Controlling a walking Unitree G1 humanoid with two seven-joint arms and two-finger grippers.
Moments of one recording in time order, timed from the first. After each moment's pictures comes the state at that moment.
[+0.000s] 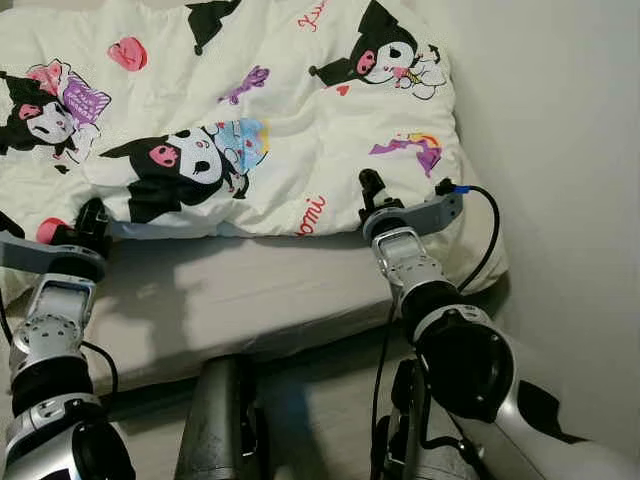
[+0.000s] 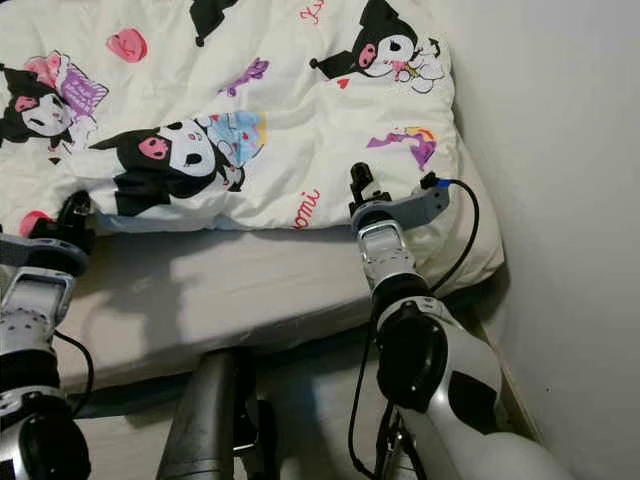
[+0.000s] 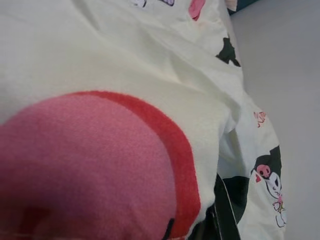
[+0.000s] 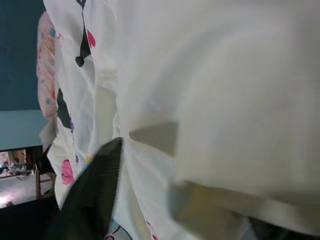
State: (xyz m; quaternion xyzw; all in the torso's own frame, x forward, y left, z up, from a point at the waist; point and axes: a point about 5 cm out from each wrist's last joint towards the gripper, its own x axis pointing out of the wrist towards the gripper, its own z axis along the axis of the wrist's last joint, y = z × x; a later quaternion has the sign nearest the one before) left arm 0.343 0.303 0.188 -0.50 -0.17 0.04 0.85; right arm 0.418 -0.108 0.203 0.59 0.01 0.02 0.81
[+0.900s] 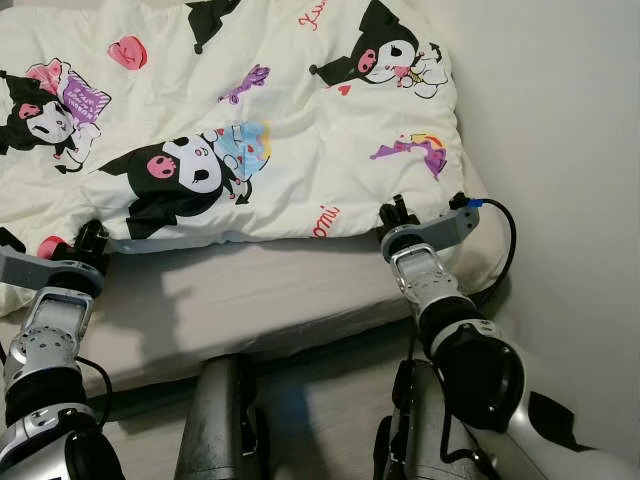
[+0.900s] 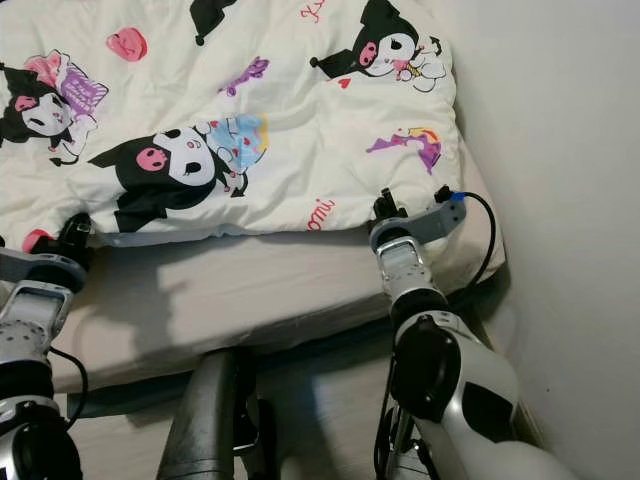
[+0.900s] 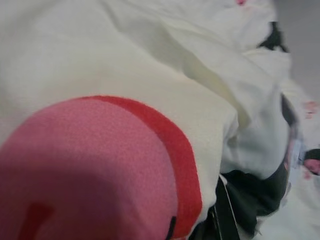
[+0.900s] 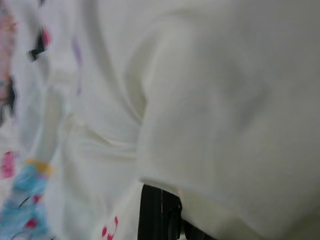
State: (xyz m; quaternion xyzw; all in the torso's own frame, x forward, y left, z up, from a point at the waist) left arm 0.330 0.321 0.165 -0.46 -0.12 0.09 0.87; right arm 0.409 -0.152 0.169 0.49 0.02 -0.02 0.87
